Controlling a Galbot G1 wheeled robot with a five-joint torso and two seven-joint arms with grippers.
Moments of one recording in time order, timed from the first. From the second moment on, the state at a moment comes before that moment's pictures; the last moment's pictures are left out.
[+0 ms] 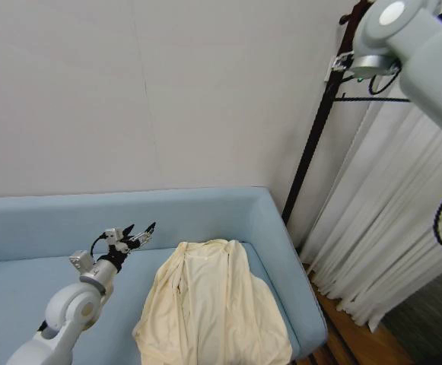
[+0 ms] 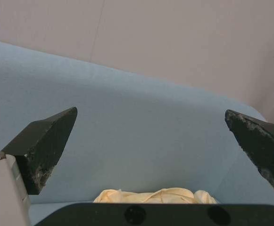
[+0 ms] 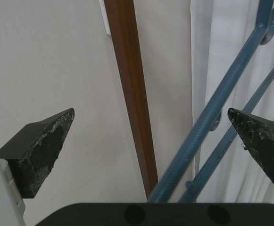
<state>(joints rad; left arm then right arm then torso) 1.24 -0.99 -0.65 -2.09 -0.94 0.28 -0.04 1.02 0.92 -0.81 1.16 1.97 -0.52 1.37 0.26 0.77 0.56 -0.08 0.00</state>
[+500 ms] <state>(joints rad) 1.24 -1.03 -0.67 -2.04 -0.93 0.24 -0.01 1.05 0.92 -0.95 1.12 2.02 -0.44 1.45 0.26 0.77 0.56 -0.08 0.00</state>
